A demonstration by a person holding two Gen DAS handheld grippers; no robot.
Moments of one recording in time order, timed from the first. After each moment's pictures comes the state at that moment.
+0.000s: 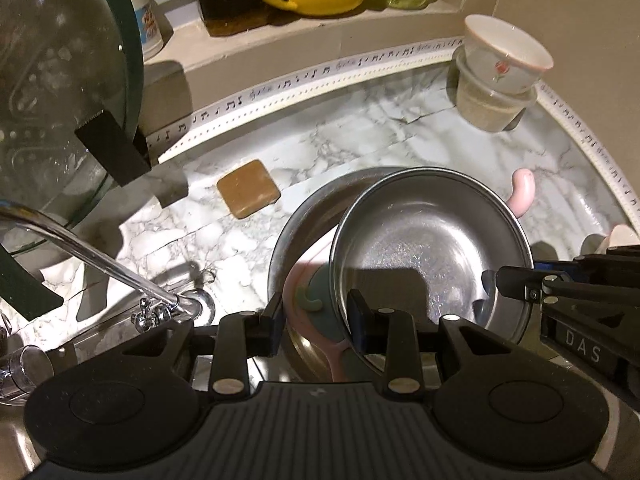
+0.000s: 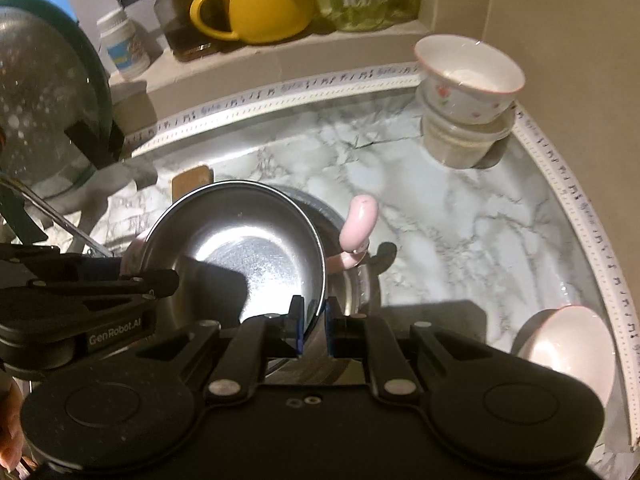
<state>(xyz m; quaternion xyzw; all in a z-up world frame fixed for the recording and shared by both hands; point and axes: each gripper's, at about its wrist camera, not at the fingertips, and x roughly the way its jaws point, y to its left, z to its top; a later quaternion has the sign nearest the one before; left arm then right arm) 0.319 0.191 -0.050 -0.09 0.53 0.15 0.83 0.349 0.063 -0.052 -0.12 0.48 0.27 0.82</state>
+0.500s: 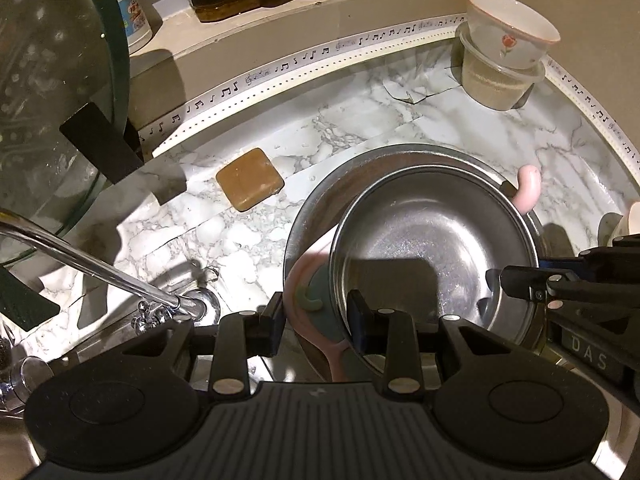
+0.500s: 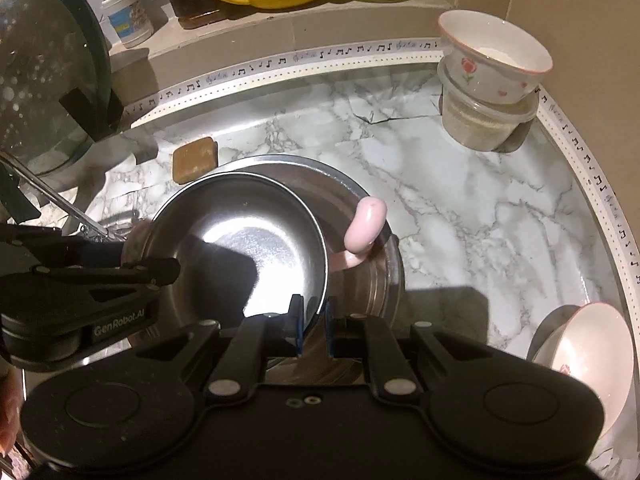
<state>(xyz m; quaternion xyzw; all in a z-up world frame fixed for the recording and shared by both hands) 0.325 0.194 -0.065 -0.06 0.54 0.14 0.83 0.351 0.072 -0.070 -0.14 0.50 0.27 0.81</state>
